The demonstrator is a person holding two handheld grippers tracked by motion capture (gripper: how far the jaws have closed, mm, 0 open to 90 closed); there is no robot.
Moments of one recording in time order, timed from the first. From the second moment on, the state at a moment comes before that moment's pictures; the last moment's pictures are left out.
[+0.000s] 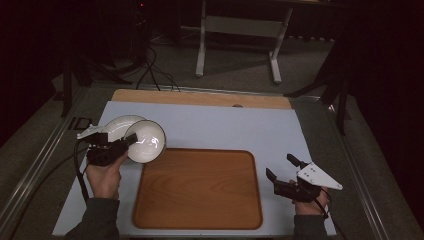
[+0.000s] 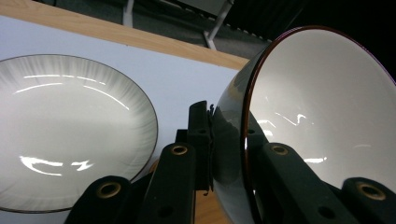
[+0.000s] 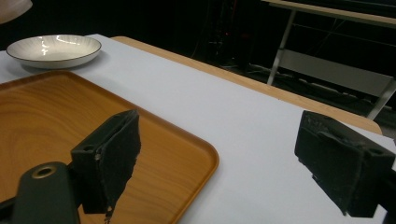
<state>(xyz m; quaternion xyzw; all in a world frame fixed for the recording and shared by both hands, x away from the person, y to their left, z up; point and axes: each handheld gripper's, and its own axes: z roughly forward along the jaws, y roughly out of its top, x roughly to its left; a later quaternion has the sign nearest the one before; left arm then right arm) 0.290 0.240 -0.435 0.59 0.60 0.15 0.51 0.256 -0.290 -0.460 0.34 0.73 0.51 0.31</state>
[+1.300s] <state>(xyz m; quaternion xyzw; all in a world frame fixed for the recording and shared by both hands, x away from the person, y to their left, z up) 0.298 0.184 -0.453 0.66 0.57 0.12 0.48 0.255 -0.289 -0.460 0.34 0.73 0.51 0.31</state>
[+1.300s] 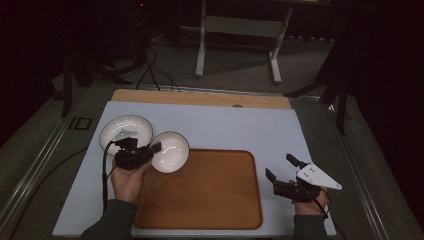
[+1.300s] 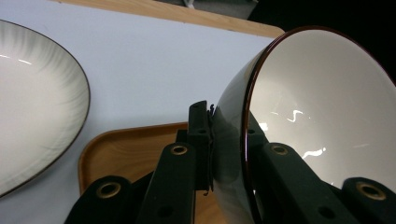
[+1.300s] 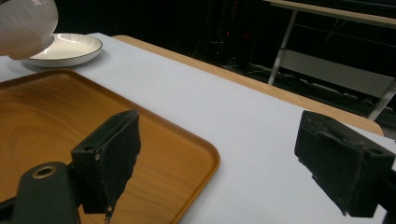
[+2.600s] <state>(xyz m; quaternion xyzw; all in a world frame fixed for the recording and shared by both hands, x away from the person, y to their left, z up) 0.301 0.154 -0.478 0.69 0.56 0.08 0.45 0.257 -0.288 -0.461 0.34 0.73 0.51 0.31</state>
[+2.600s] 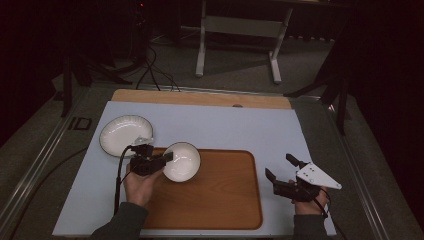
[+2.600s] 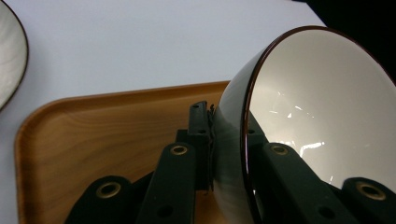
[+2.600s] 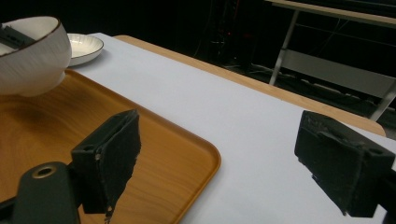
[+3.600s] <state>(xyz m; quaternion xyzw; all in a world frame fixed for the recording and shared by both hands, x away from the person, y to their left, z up) 0.301 0.136 -0.491 0.71 0.56 0.07 0.43 0.256 -0.288 -0.460 0.34 0.73 0.51 0.31</state>
